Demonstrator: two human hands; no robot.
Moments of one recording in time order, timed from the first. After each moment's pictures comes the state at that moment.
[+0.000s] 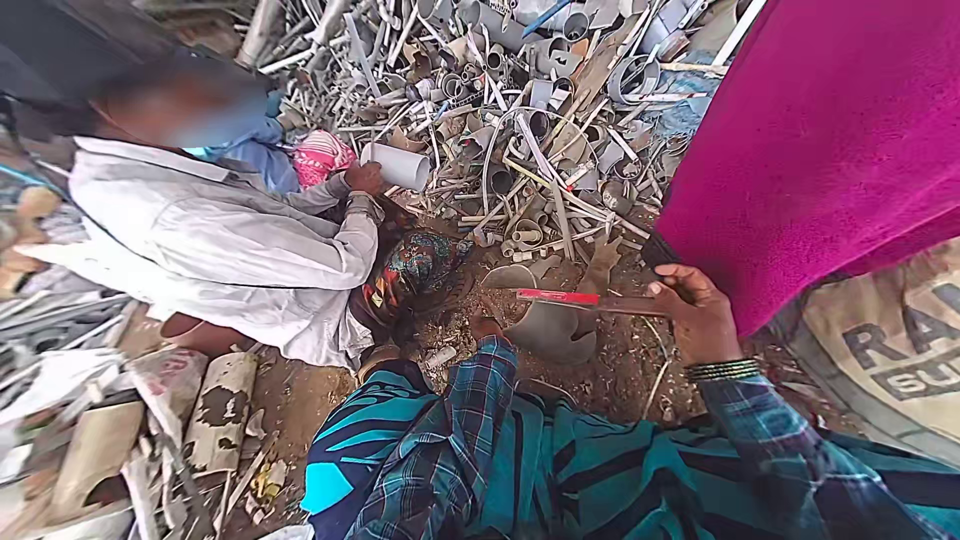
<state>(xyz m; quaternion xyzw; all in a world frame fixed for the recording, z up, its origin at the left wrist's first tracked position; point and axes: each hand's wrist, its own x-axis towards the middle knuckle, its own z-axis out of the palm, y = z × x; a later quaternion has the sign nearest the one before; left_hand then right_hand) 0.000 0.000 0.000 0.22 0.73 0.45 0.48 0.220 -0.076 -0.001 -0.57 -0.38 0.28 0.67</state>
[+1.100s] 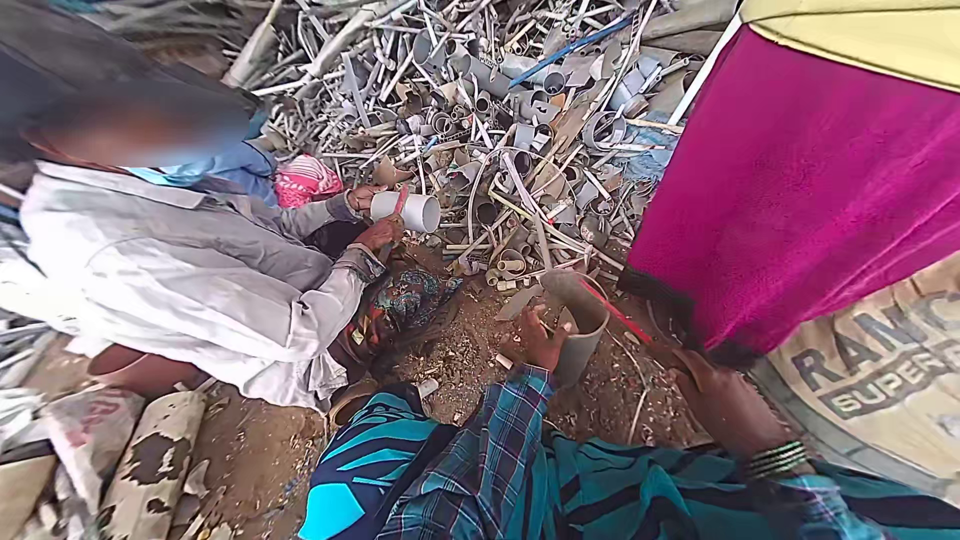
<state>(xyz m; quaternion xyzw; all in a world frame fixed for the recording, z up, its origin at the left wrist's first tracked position) 0.058 0.012 -0.075 0.62 0.48 0.41 0.46 0.232 -0.148 0.040 -0.82 -0.53 0.17 0.13</state>
